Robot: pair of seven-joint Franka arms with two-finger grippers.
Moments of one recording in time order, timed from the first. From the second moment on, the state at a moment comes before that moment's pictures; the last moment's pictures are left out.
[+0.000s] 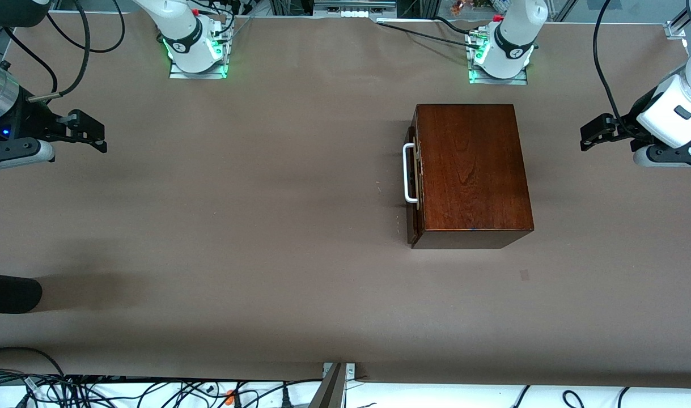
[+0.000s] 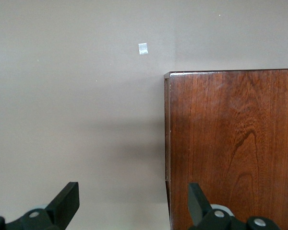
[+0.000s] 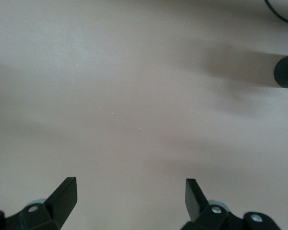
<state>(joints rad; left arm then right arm) -0.09 0.04 0.03 -1.58 0.03 1.53 -0.06 0.06 0.09 0.03 -1.51 -0.02 1.60 -0.13</state>
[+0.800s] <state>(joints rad) -0.11 0.12 -0.23 -1.58 0.02 1.54 -0.27 0.06 0.09 0.03 -1.51 -0.02 1.60 -0.13</state>
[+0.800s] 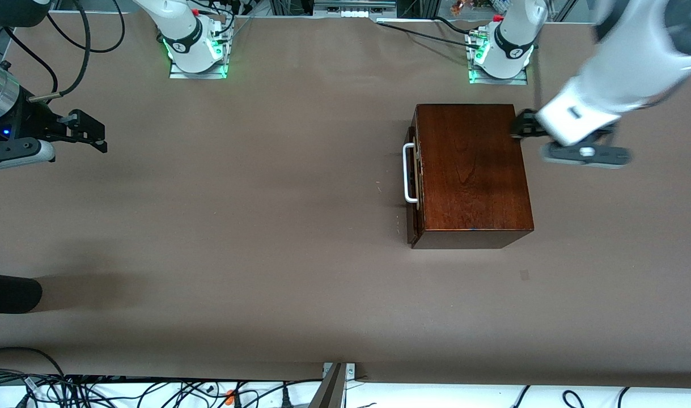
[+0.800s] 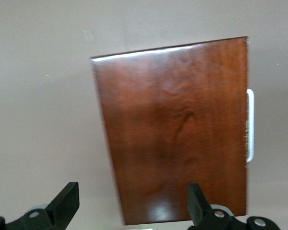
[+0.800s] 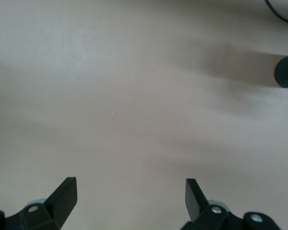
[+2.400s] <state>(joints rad) -0.46 0.51 -0.37 -1.58 0.32 1.77 -0.89 0.06 0.09 0.03 -1.51 -0.02 1.60 -0.13</state>
